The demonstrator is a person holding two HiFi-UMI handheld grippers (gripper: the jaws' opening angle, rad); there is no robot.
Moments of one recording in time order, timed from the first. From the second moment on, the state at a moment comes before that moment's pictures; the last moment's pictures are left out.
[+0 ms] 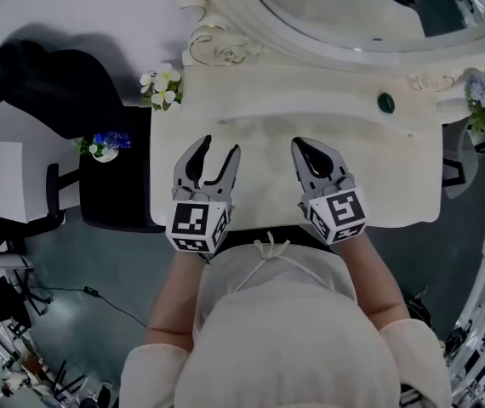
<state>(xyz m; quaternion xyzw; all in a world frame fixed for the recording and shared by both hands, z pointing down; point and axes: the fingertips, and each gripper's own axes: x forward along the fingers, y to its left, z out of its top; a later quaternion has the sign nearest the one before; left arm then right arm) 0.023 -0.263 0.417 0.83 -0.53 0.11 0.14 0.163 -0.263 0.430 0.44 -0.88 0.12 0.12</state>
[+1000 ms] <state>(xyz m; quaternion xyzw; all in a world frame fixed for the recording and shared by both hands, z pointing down) 0.060 -0.242 0.274 0.87 -0.50 0.03 0.02 0.205 -0.248 0.319 0.43 -0.90 0.02 0.05</state>
